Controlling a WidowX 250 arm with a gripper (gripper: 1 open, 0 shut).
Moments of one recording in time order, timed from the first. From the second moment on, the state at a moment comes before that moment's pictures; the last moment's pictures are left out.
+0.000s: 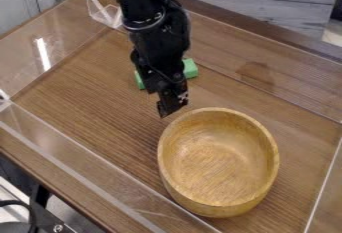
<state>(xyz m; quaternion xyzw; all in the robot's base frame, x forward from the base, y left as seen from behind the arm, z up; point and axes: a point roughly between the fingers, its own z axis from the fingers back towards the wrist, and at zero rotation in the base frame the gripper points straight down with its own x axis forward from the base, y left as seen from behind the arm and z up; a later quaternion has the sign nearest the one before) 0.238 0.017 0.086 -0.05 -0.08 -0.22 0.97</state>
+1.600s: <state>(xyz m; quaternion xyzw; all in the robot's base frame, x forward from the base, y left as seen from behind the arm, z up) 0.219 -0.040 0.040 -0.04 -0.09 -0.35 0.93</state>
